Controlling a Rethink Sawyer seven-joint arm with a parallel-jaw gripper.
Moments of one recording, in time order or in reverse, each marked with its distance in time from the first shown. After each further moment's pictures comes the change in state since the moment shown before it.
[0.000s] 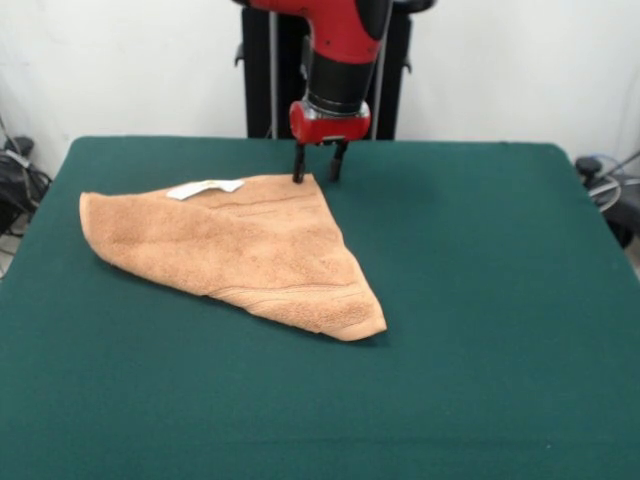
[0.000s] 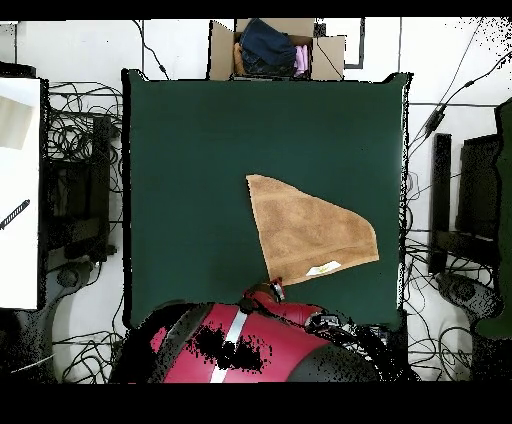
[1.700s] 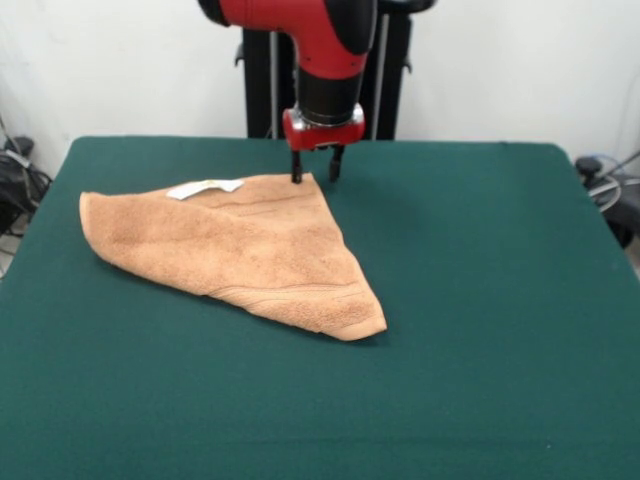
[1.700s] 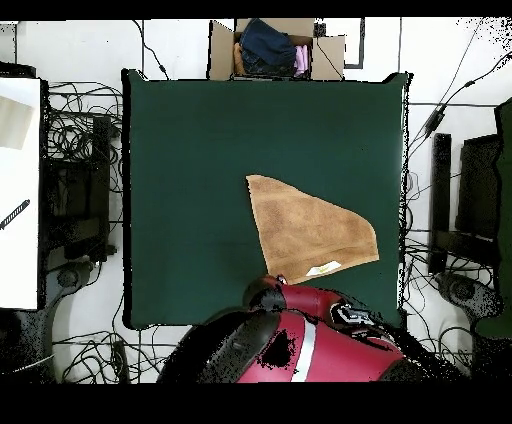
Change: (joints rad) arm -0.134 -0.048 0.121 -0.046 0.000 0.277 0.000
